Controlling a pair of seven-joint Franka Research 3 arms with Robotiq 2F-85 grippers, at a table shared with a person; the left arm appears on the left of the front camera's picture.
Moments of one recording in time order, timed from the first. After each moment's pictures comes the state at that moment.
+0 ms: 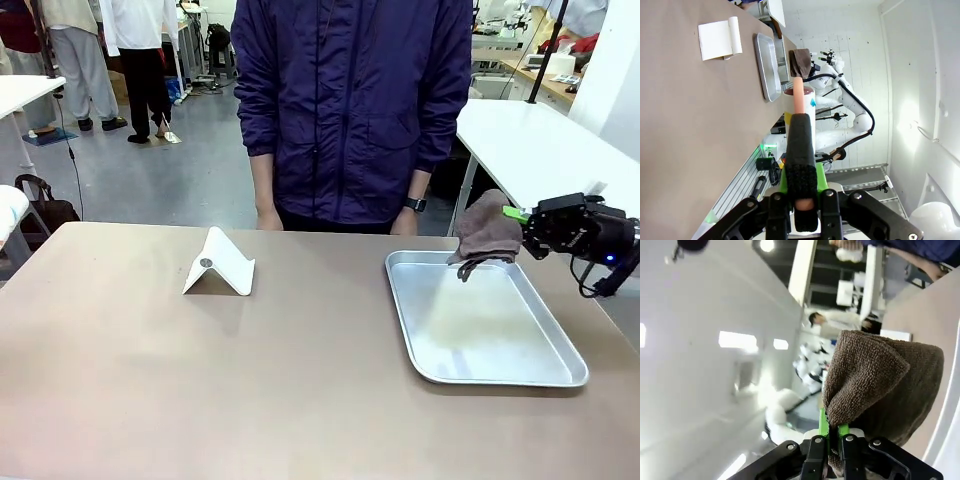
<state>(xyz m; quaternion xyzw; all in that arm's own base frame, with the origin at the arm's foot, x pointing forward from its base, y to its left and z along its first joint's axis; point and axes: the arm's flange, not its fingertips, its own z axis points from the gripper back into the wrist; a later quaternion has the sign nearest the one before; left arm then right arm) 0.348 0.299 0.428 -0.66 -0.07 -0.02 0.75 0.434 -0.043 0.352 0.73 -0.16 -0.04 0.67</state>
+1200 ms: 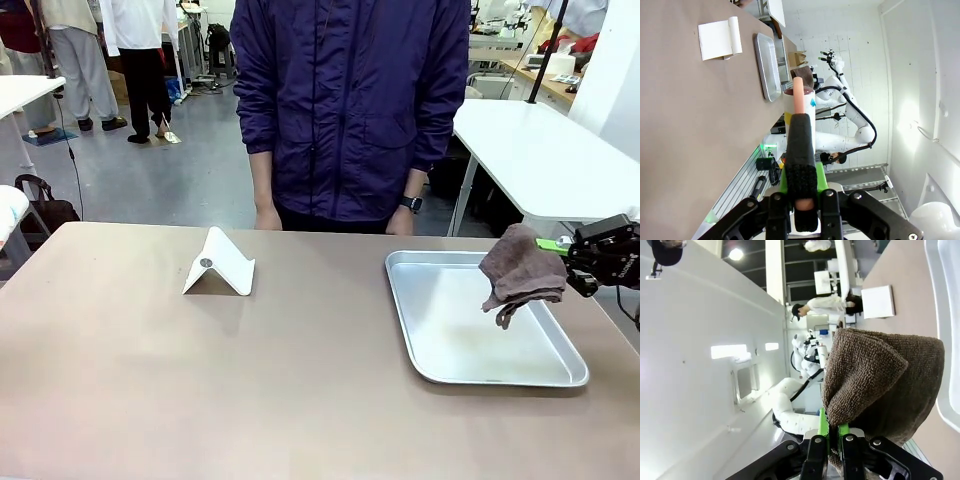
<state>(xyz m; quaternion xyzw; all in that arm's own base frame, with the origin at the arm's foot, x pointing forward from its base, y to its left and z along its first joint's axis) 0.348 0.299 0.428 -0.66 -0.07 -0.02 0.75 0.354 -0.060 0.370 0.70 -0.07 -0.08 0.71</state>
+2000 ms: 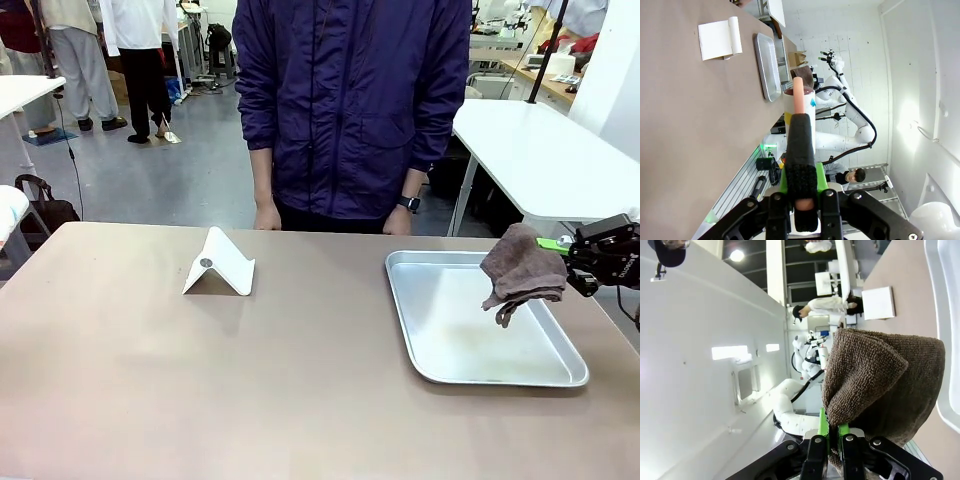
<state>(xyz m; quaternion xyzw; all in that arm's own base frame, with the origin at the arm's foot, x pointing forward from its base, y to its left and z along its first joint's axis) 0.348 0.299 0.428 -0.66 -0.07 -0.02 0.75 0.354 -0.061 0.369 0.70 -0.07 -0.08 0.70</state>
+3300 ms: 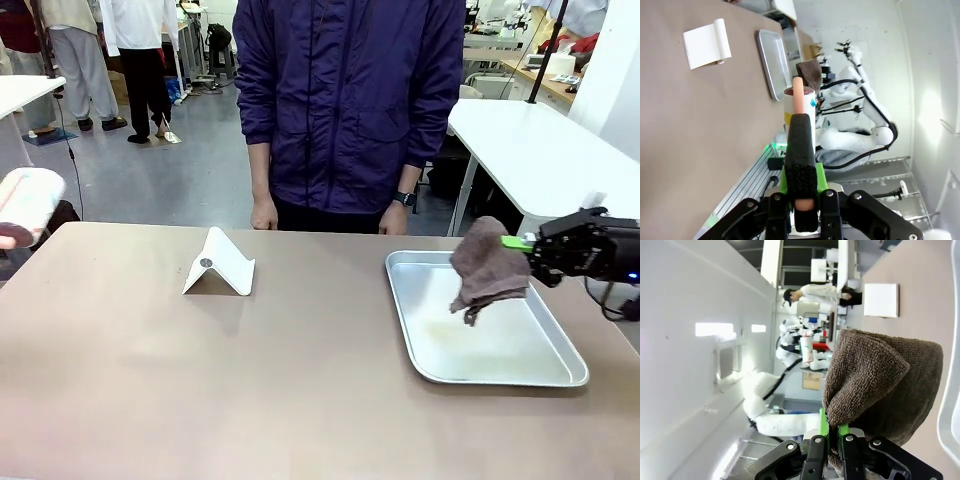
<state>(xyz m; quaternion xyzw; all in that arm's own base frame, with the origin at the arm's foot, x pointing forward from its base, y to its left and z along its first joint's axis) 0.368 0.220 0.491 -0.61 -0.07 -0.06 0.79 0.374 0.005 0.379 0.68 -0.10 0.00 0.73</state>
